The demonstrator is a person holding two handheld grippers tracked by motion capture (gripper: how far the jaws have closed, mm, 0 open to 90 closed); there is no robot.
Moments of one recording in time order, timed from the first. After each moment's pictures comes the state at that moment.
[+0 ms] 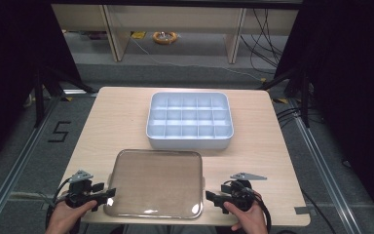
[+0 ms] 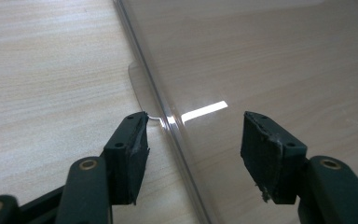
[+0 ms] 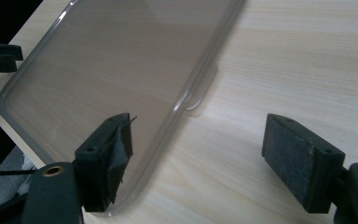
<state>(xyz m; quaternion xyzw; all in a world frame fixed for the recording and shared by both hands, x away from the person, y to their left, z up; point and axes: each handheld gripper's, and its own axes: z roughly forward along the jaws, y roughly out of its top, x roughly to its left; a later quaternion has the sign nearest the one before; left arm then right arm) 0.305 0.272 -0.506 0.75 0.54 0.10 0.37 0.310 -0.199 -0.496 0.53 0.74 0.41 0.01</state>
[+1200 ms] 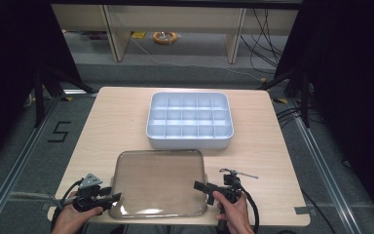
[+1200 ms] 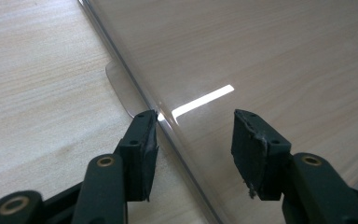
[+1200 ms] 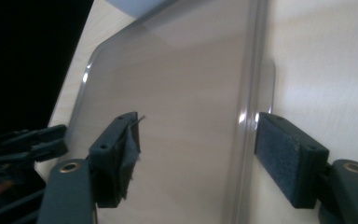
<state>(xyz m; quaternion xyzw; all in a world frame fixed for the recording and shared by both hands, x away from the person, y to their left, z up) 0.300 0.257 -0.509 0.81 0.47 0.11 0.33 0.327 -0.174 -0.519 0.62 0.62 0.47 -0.09</state>
